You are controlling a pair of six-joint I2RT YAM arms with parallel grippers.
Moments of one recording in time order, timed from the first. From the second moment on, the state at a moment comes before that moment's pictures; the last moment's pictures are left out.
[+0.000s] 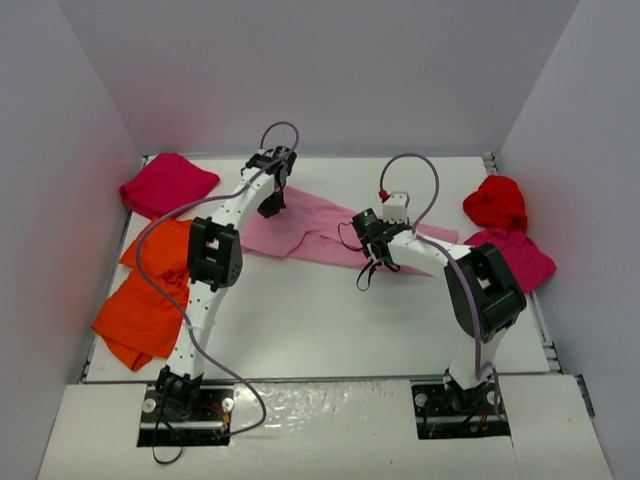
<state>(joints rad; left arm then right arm) -0.38 2.50 2.39 -1.13 -0.33 -0.43 0.54 1.78 1.07 -0.37 0.94 0.51</state>
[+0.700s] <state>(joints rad) -0.40 1.74 1.82 -0.96 -0.26 -0.49 0.50 1.93 1.07 -0.41 0.93 0.50</state>
